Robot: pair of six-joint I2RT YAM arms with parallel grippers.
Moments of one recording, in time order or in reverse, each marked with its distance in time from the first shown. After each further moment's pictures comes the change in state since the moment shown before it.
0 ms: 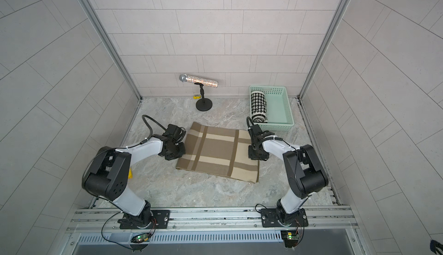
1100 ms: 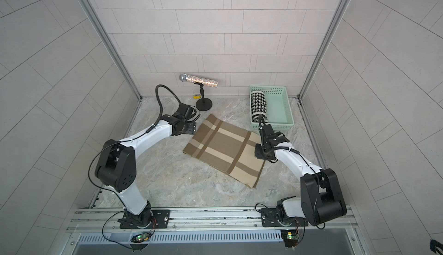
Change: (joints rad) left arm -0.105 0.234 0.545 -0.150 -0.286 0.323; right arm -0.082 -0.331 -0.163 -0.024 -0.050 0.040
